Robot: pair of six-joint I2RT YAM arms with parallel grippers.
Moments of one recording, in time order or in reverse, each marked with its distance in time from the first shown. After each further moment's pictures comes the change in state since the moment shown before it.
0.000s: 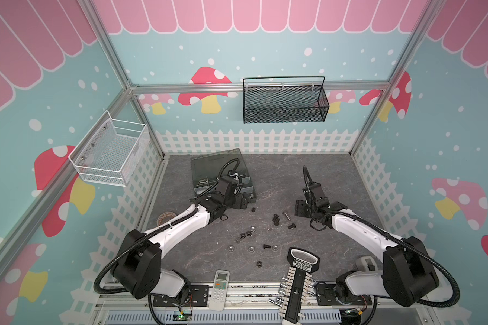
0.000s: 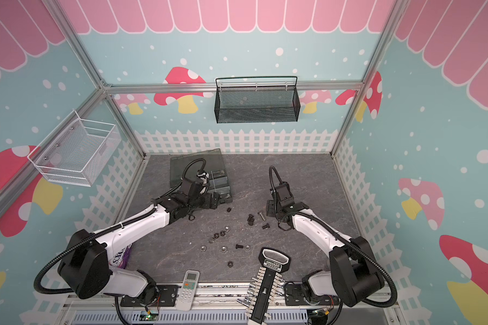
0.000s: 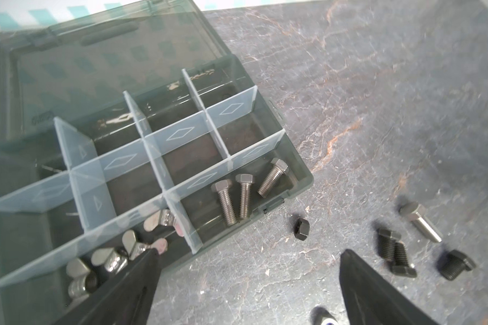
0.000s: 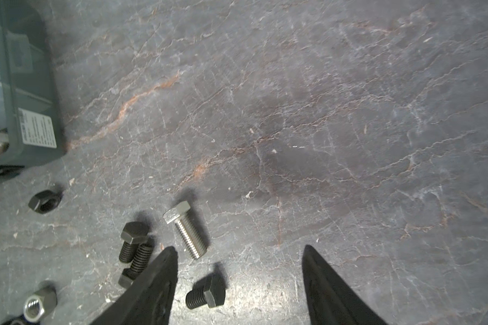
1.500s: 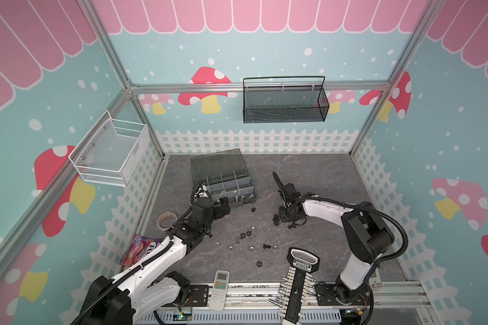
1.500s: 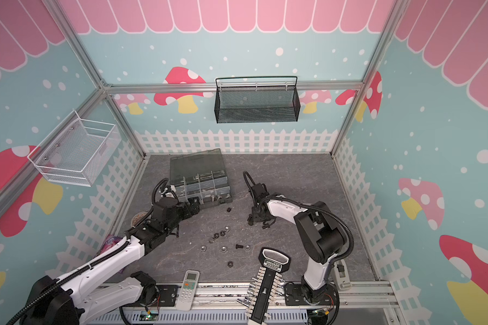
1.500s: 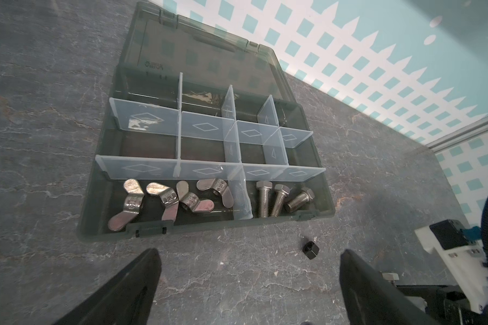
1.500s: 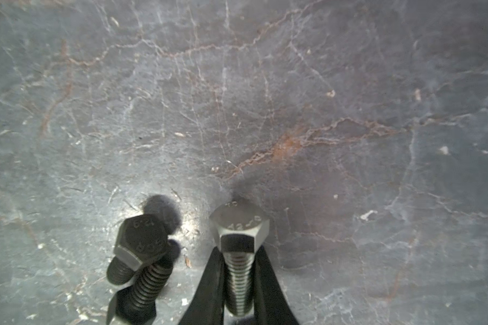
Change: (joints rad) left arm 0.081 -0.405 -0.407 0.204 -0.113 -0.364; right arm 0.126 0.393 0.242 -0.123 -0.050 -0.092
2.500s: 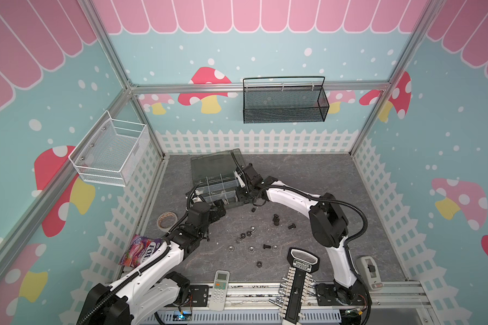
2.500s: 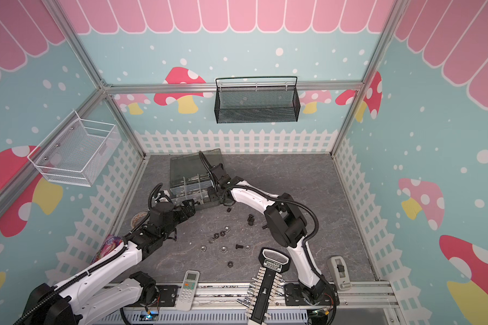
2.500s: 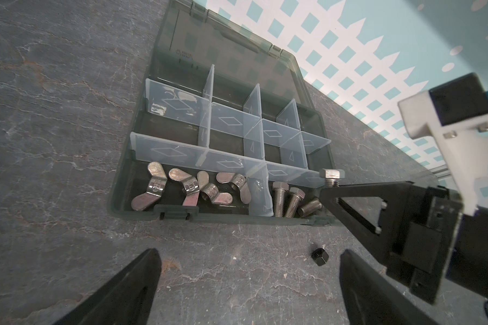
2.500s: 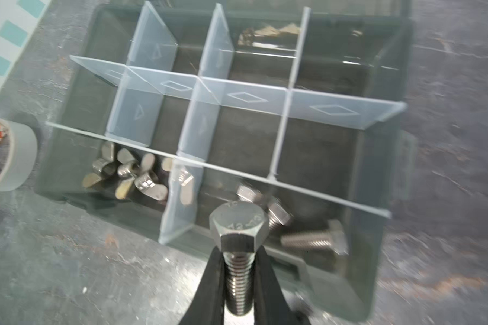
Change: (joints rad) left arm 0.031 -0.051 -0.063 0.009 -0.012 -0.085; right arm 0.230 0.406 0.718 0.058 -0.116 -0.070
